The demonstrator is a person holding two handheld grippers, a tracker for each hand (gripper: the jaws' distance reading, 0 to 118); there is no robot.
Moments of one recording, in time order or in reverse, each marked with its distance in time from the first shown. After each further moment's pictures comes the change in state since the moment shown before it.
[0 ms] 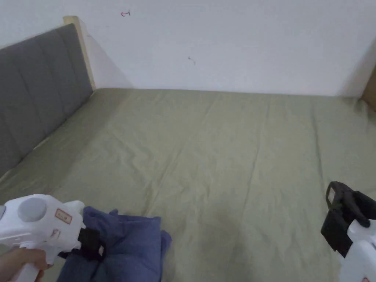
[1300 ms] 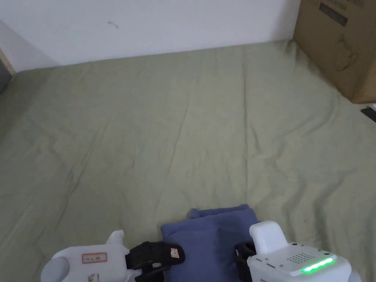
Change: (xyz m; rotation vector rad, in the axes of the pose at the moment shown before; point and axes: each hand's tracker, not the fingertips) left arm 0.267 -0.135 -0.123 -0.113 -0.712 0.222; right arm 0.137 -0.154 -0.050 -0.723 0.280 -0.002
